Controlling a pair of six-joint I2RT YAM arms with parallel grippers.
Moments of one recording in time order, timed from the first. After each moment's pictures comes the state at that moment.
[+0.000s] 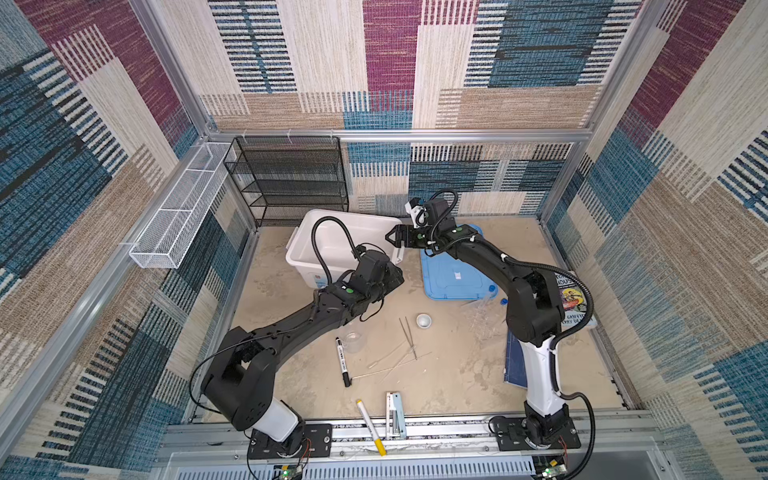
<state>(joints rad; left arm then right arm) -0.66 1.56 1.11 -0.17 -0.10 -1.08 0.45 2.13 1.85 -0.35 -0.38 0.40</state>
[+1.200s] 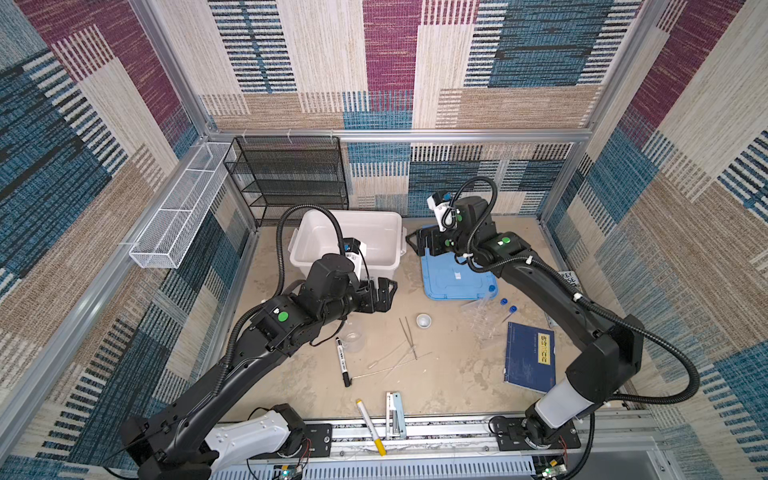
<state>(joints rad) -0.75 1.07 1.22 -0.77 -0.05 -0.54 0.55 1.59 1.53 -0.49 -0.20 0.21</state>
